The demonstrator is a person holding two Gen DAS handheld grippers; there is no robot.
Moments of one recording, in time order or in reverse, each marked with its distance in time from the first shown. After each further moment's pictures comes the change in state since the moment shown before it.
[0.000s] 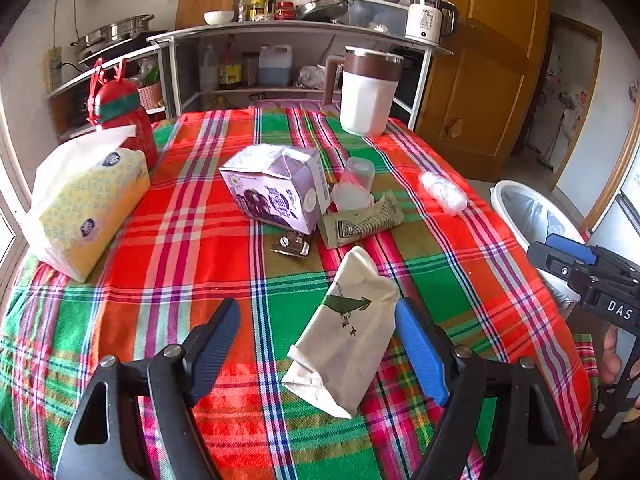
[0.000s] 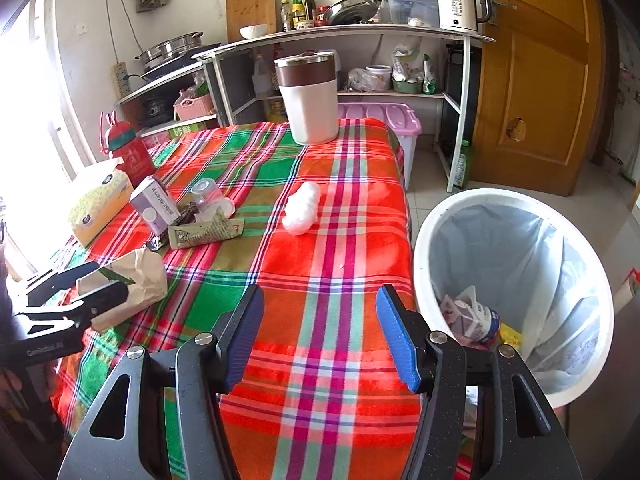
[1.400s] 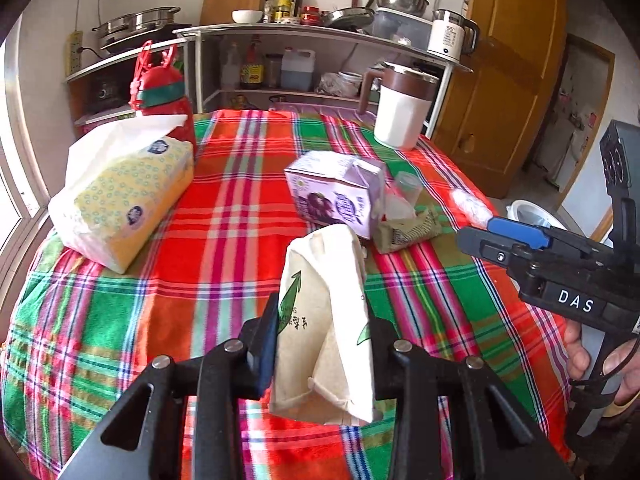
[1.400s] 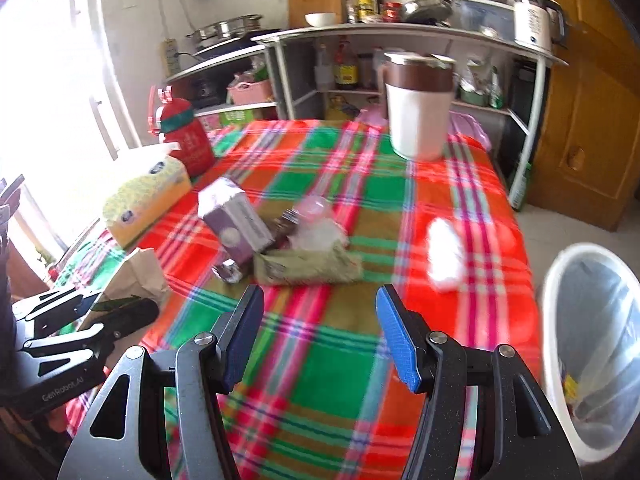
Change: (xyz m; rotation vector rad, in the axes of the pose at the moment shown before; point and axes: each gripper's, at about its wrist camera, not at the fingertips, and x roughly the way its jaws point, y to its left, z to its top) left arm -0.018 0.047 -0.001 -0.074 -0.030 0.014; right arm 0.047 0.092 0.035 -0.133 0.008 0.152
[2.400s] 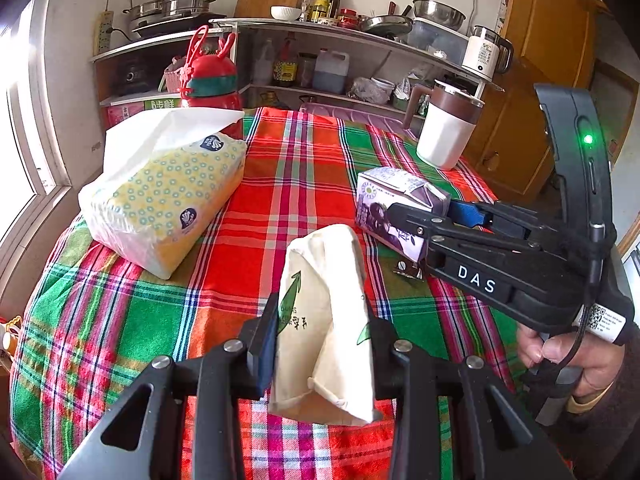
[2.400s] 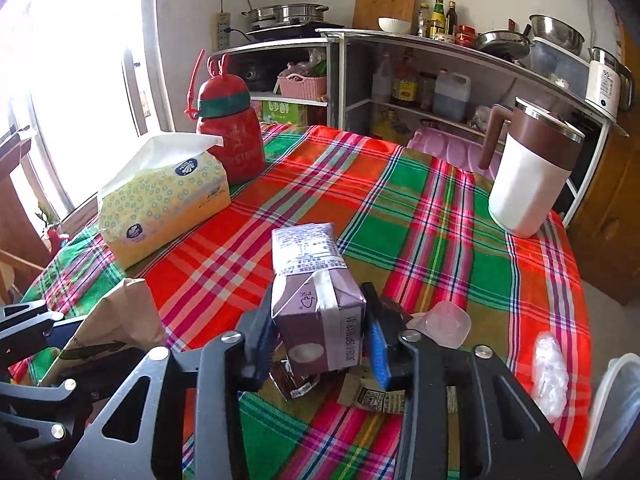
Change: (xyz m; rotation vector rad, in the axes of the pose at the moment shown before) left arm 0.001 0.037 0.008 -0.085 -0.001 0.038; right arm 0.074 0.066 0.047 -0.184 -0.006 0.034
